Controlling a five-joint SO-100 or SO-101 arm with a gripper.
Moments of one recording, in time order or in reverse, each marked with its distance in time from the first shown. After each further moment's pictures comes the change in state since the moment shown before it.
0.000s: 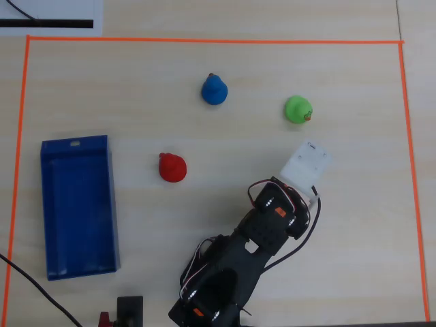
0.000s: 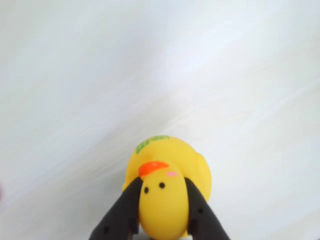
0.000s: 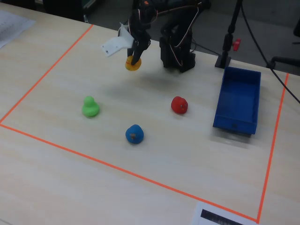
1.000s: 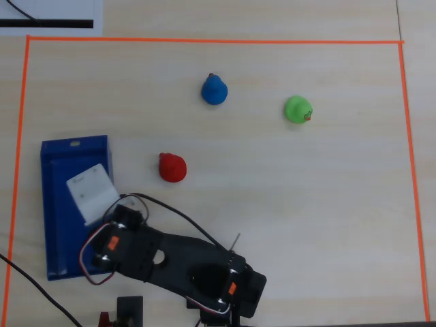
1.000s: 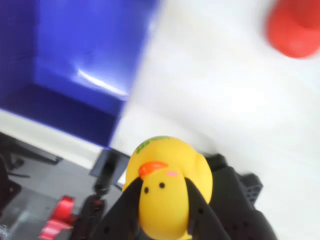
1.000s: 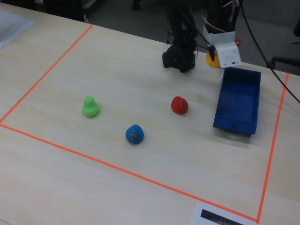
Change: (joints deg) arm -105.8 -20.1 -30.5 22.9 38.6
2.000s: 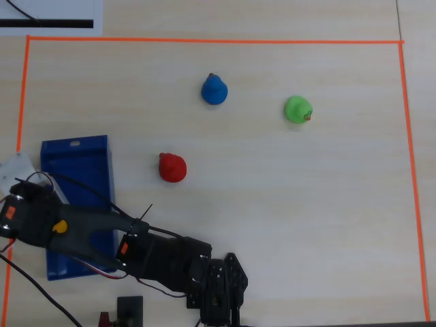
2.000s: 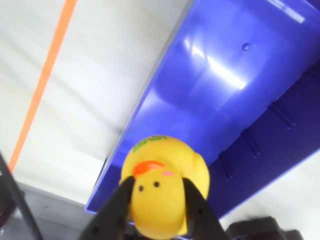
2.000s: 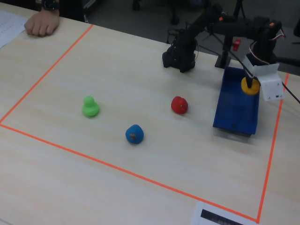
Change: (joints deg) arm -2.2 -61.3 -60.0 2.2 1.8
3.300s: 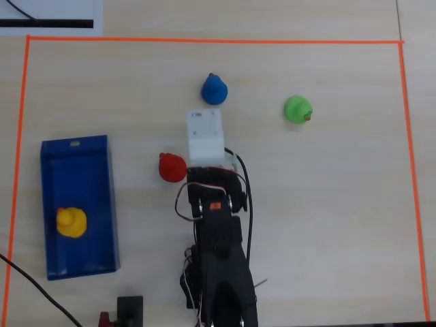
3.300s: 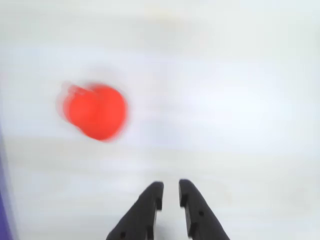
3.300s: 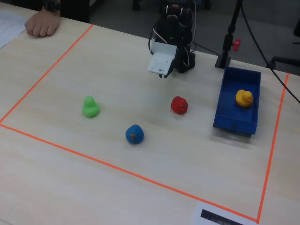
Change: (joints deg) arm 65.1 93.6 100.4 -26.3 -35.7
